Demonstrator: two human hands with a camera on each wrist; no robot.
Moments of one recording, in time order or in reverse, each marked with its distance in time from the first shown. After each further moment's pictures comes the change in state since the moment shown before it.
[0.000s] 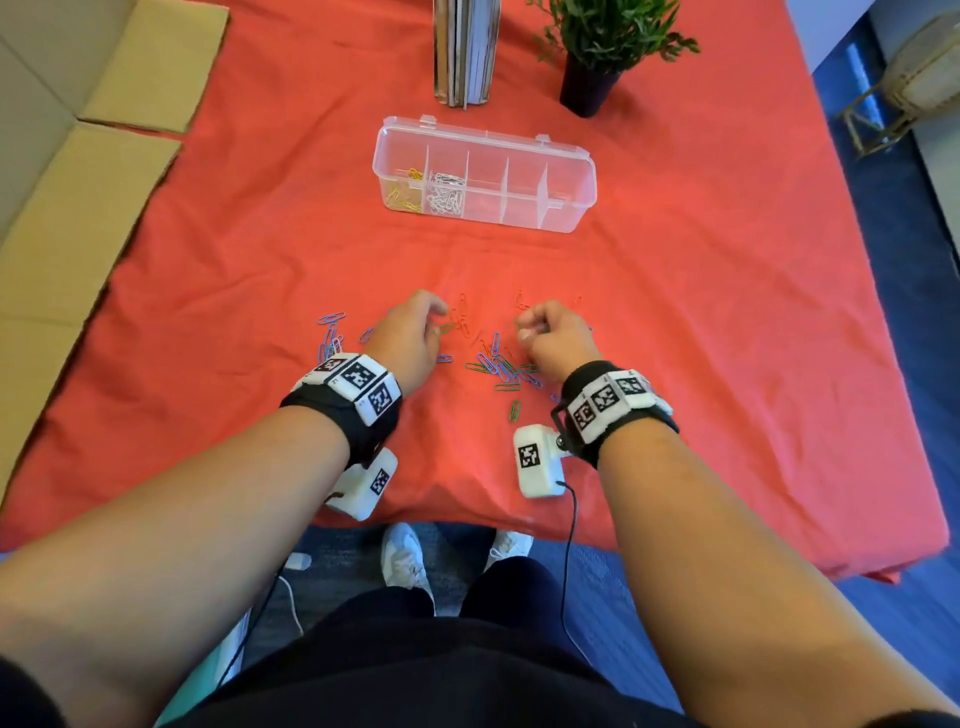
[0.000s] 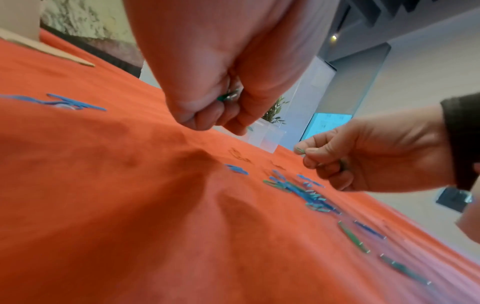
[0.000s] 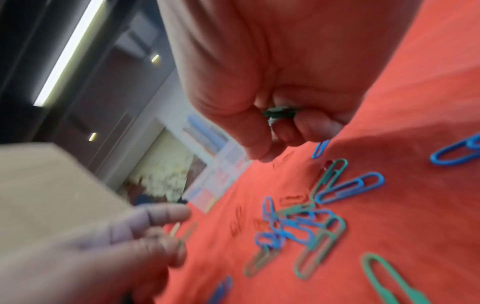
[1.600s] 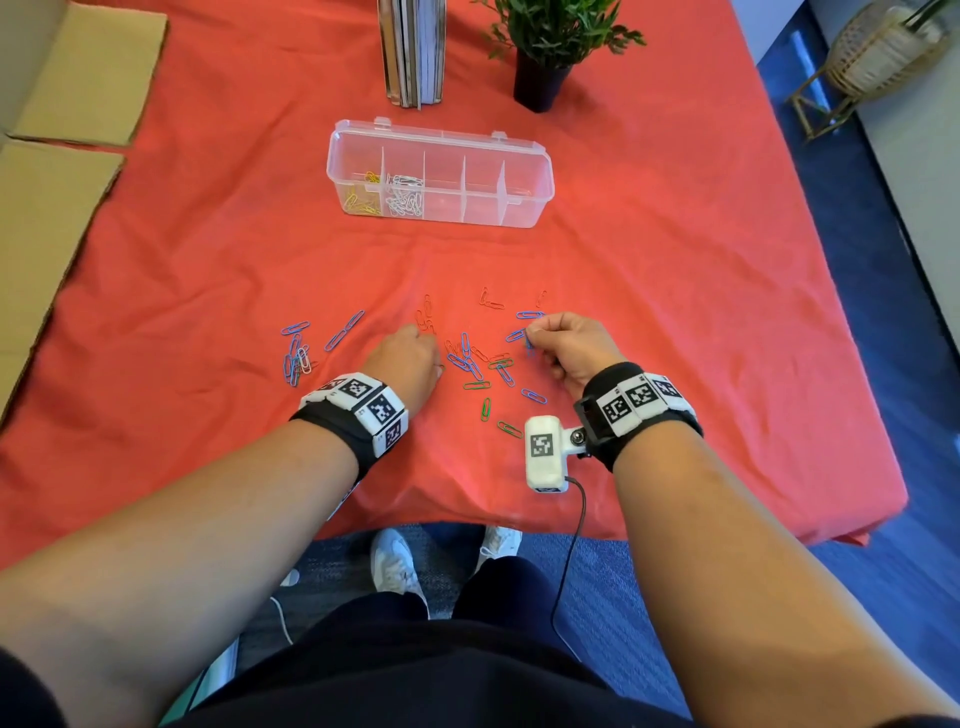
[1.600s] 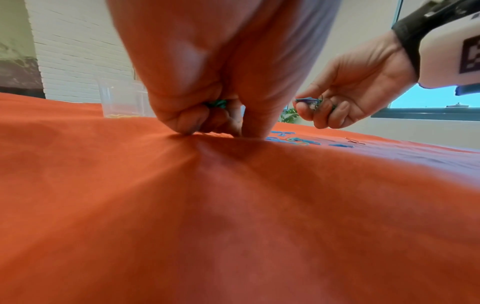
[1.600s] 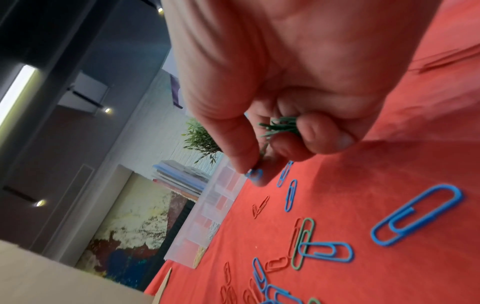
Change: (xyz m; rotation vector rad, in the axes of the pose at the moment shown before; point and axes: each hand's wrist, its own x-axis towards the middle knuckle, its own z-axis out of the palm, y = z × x) left_hand -0.002 0.010 0.030 0.402 -0.225 0.097; right_hand -0.012 0.029 -0.038 0.464 0.049 0.185
